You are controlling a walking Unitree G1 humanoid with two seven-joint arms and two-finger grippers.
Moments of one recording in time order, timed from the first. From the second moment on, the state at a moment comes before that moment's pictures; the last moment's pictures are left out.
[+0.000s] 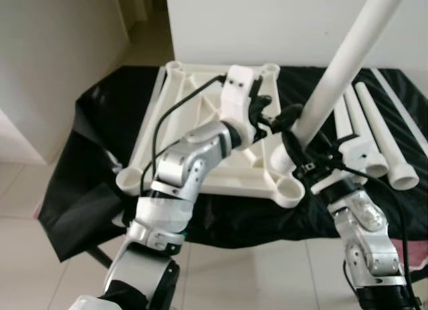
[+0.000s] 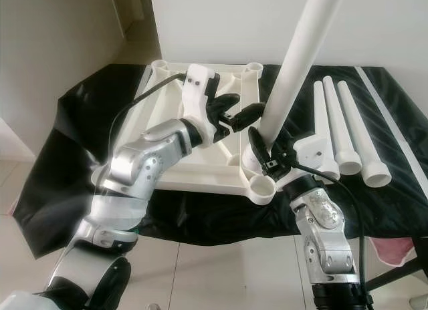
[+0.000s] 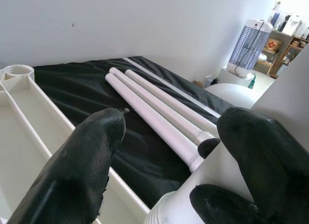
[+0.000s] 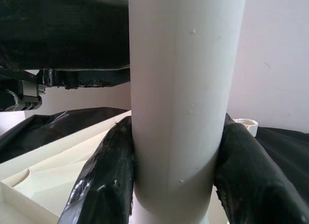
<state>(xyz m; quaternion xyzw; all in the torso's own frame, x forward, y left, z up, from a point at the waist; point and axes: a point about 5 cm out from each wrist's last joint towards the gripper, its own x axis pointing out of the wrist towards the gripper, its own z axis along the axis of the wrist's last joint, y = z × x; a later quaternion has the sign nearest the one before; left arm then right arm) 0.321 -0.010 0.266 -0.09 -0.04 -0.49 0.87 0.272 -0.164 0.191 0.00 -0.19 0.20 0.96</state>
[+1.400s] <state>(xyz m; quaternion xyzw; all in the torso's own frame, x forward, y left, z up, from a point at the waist) 0.332 -0.011 0.151 0.03 0.12 -0.35 0.93 0.297 -0.191 0.207 0.01 -0.23 0.03 0.97</state>
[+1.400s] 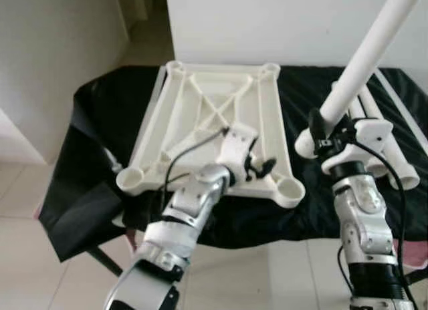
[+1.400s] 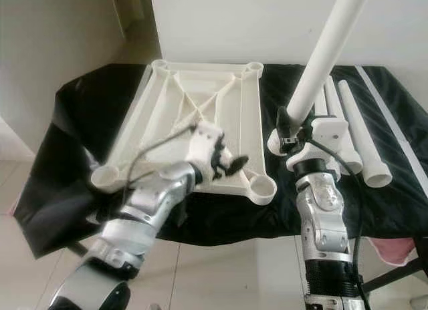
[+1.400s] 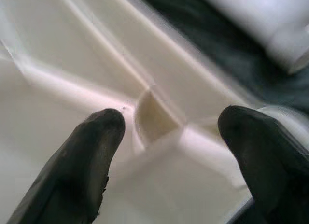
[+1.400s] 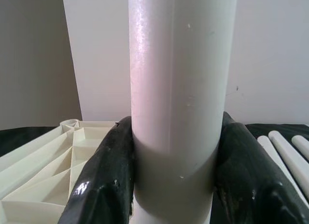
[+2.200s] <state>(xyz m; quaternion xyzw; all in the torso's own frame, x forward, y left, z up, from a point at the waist) 0.334 0.042 0.130 0.17 0.14 -0.34 0.91 0.298 -0.190 0.204 0.01 -0.22 0.03 0.97</state>
